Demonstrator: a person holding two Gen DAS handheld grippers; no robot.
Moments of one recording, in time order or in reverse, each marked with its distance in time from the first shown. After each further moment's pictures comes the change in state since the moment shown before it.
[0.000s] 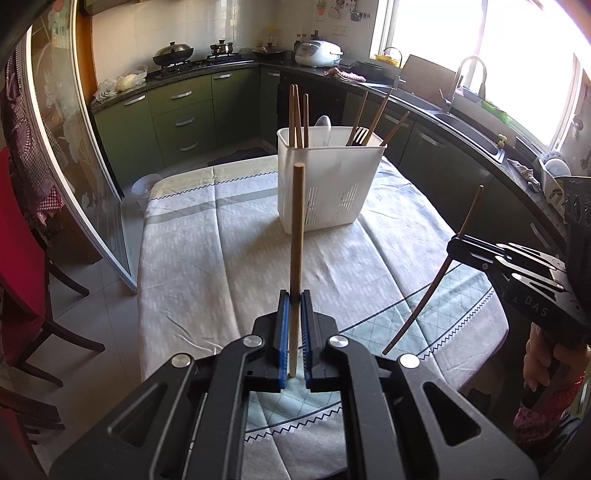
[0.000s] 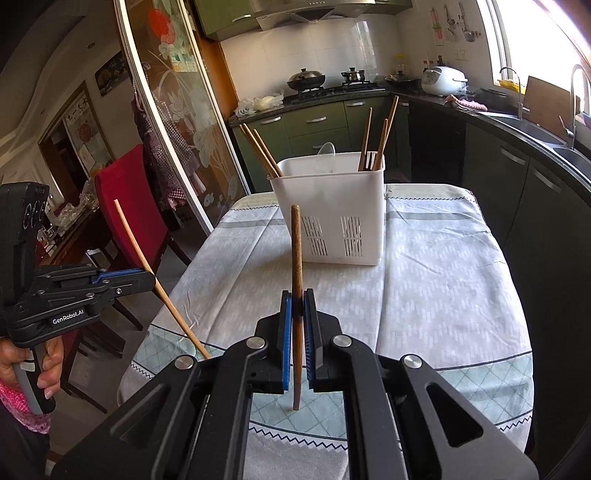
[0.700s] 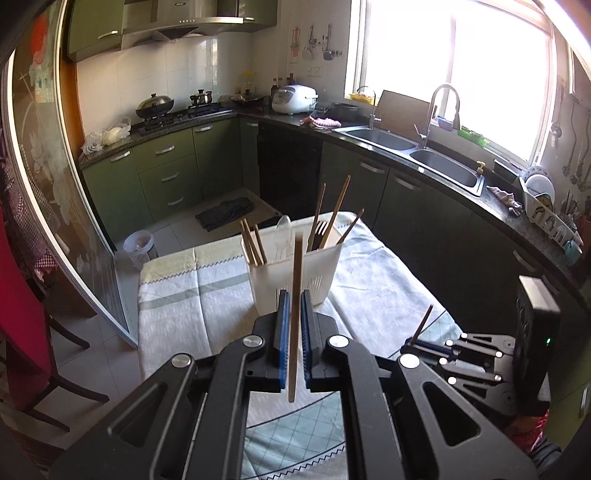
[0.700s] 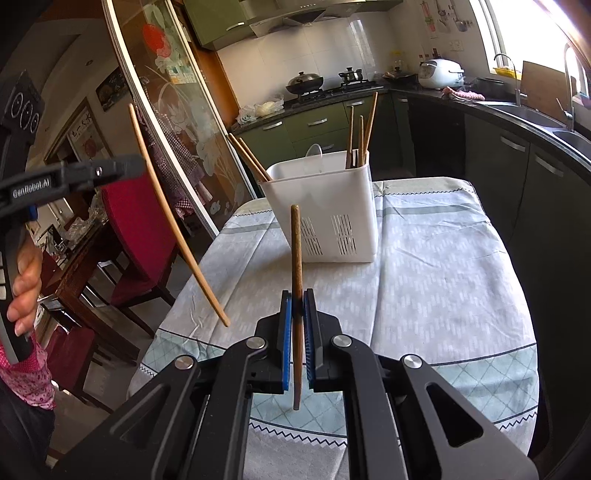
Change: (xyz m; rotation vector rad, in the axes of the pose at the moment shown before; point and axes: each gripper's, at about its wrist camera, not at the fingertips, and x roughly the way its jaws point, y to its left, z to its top) left arm -0.050 -0.042 0.093 0.083 -0.179 -0.022; right arm -0.012 -0.029 -0.006 0.059 -0.016 0.054
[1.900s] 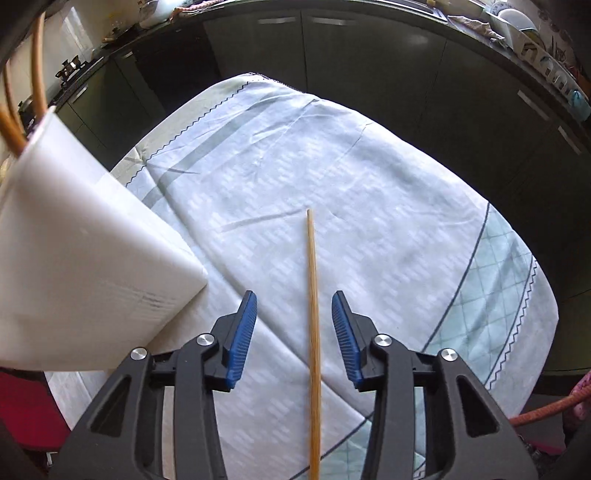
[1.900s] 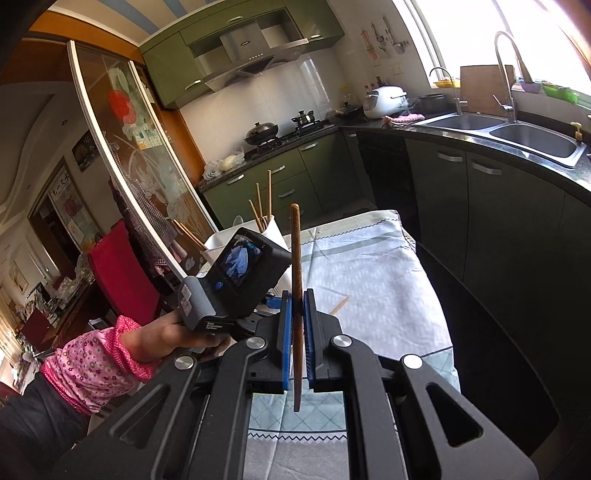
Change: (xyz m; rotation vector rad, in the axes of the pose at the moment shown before) left arm 0.290 -0.142 -0.051 0.409 0.478 -0.117; right arm -0.118 -0.088 -0.002 0.147 -0.192 -0.083
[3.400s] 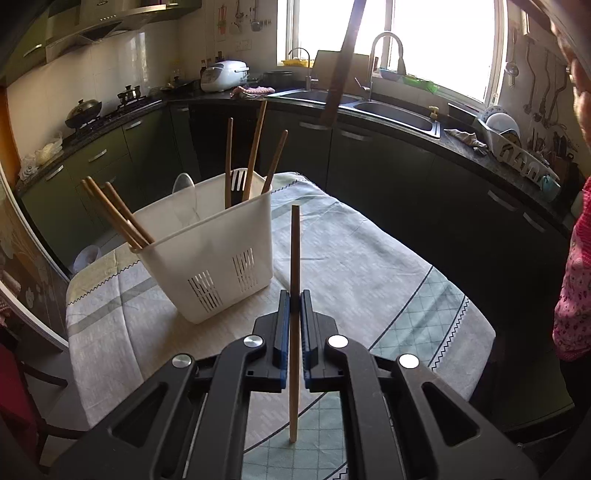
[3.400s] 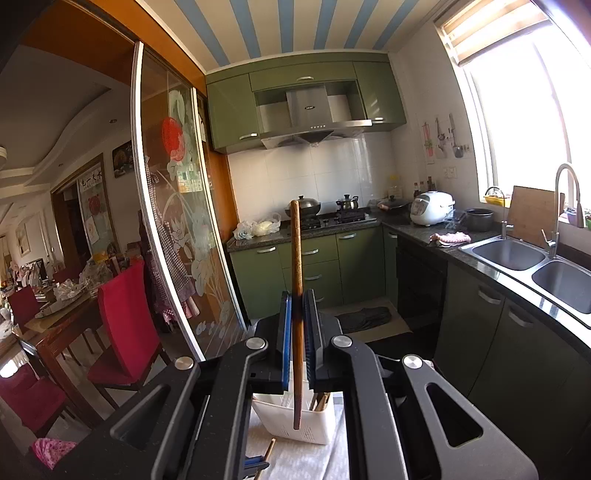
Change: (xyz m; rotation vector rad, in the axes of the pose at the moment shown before) left arm -0.164 0.048 -0.113 -0.191 -0.419 -0.028; right arm 0.026 0.144 0.186 -0.256 -0.247 0.069
